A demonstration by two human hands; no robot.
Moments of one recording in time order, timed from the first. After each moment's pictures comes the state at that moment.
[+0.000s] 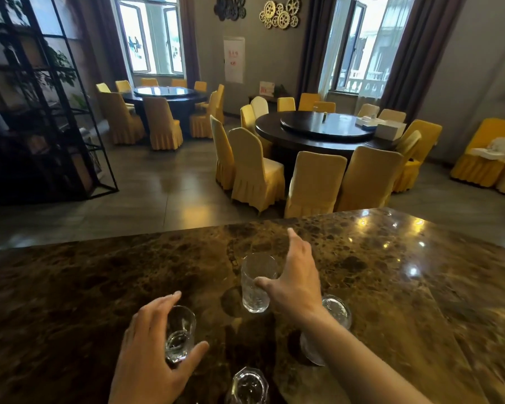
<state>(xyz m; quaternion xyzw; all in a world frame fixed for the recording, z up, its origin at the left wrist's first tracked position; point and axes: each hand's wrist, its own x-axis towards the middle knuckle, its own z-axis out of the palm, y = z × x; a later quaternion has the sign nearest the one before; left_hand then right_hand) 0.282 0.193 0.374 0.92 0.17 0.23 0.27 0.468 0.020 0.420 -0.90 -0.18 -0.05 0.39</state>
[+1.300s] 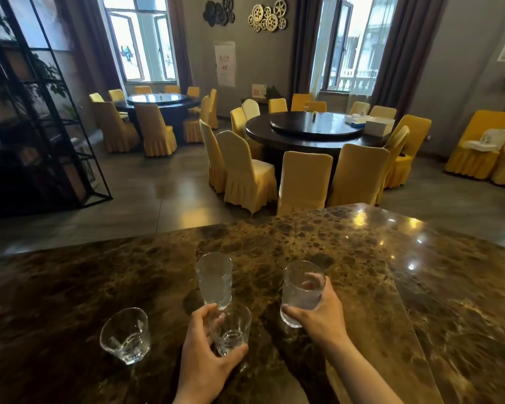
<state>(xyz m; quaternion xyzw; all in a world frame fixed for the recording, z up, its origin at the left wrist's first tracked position) 0.368 0.063 0.308 0.78 0.18 0.21 0.56 0.524 -0.129 0.321 -0.83 -0.10 0.01 0.55</state>
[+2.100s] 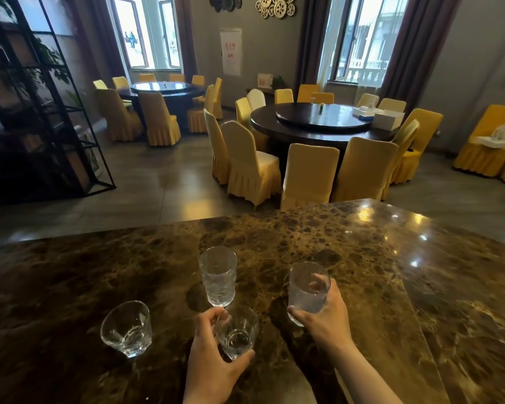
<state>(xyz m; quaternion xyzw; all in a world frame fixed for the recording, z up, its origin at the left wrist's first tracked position) 0.367 0.059 0.287 0.81 0.21 0.19 0.51 0.528 -0.128 0.296 -0.85 -0.09 0.00 0.52</state>
